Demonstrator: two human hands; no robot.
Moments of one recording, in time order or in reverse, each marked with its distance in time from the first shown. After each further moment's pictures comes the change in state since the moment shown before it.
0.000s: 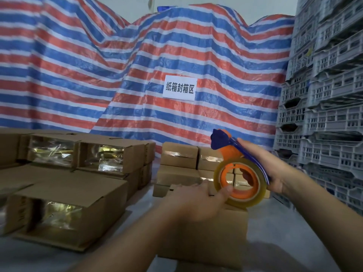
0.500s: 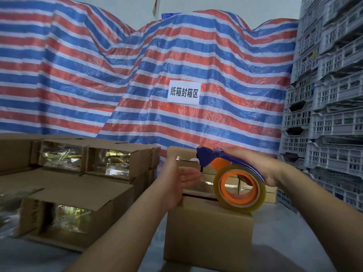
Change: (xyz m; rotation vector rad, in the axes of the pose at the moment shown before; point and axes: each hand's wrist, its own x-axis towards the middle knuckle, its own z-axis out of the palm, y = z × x) left_hand 0.007 -0.038 -0.029 -1.483 0.342 -0.251; right_hand 0.016 -0.016 0.019 -0.258 -0.120 -0.046
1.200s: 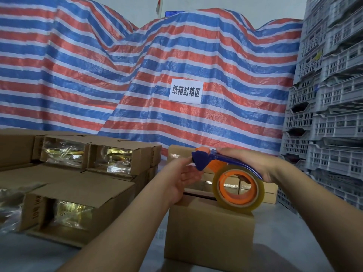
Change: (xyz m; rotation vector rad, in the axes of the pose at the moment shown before) left_hand -0.009 0.011 0.008 -0.042 0.013 0.005; right_hand 0.010 -0.012 0.008 -0.127 -0.096 0.124
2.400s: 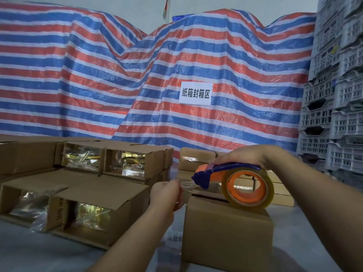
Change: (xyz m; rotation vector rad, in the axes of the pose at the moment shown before) left_hand -0.005 -0.030 -0.048 0.127 0.422 0.023; right_hand 0.039 -0.030 0.009 -0.514 -0.171 0.188
